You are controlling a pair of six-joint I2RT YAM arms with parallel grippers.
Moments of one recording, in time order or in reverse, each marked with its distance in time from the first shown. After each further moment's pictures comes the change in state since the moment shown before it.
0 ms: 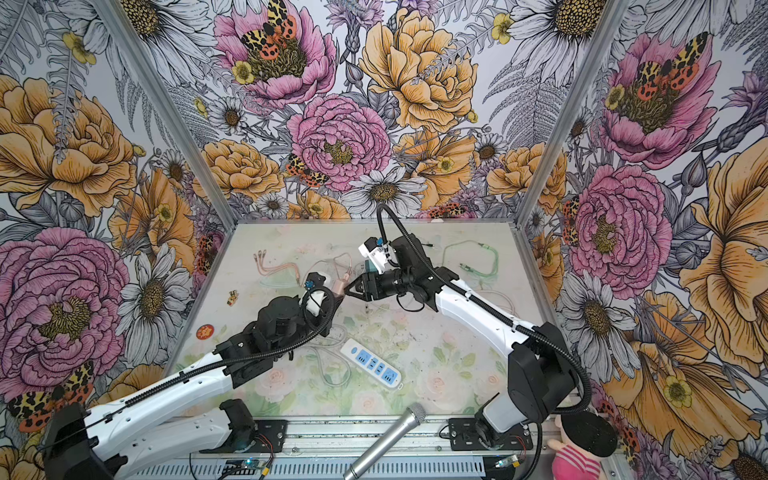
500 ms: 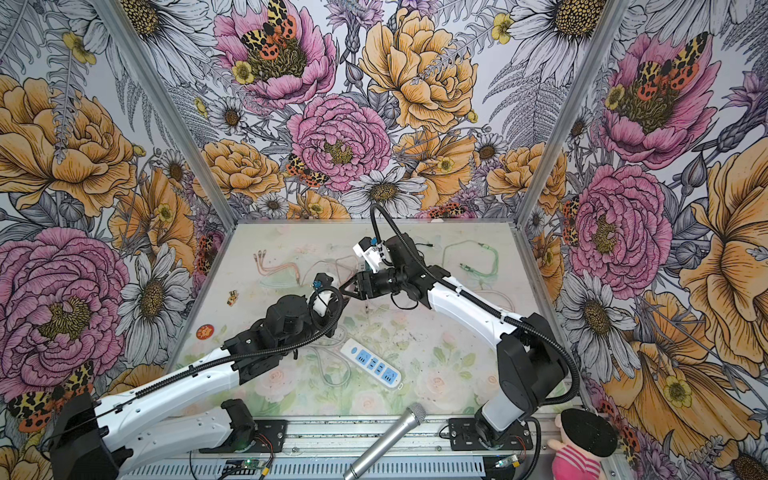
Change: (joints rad) left arm -0.014 0.055 0.014 0.006 0.025 0.000; right arm 0.020 0.073 0.023 0.044 -0.010 0.008
